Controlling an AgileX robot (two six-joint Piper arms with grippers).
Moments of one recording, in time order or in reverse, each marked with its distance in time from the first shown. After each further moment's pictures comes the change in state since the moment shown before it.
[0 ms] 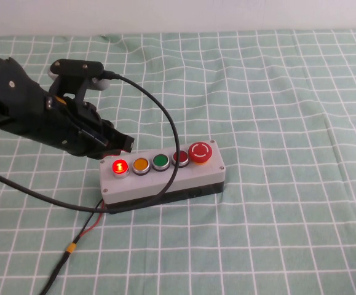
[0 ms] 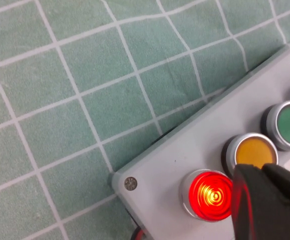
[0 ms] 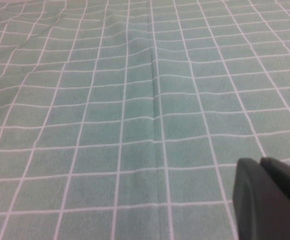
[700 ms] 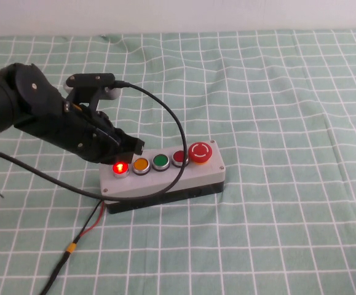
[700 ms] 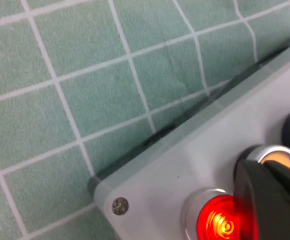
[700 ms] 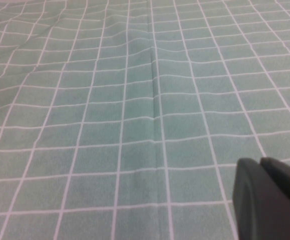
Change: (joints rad) right arm 0.000 0.000 0.000 0.000 0.000 0.000; left arm 0.000 0.129 -0.036 -0.050 0.025 -0.009
